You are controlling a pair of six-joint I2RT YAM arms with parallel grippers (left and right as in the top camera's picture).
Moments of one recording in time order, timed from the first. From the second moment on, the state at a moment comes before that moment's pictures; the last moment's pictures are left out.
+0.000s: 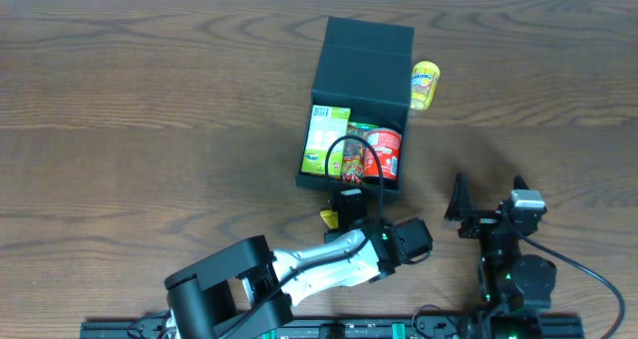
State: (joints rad) left arm -1.21 1.90 1.12 -0.76 -0.35 -1.38; right arm -0.02 0.01 0.01 -0.07 -0.01 0.11
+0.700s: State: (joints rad) left arm -1.21 1.89 1.12 -0.78 -0.37 -1.38; right arm -0.02 0.01 0.01 -0.07 -0.01 0.11
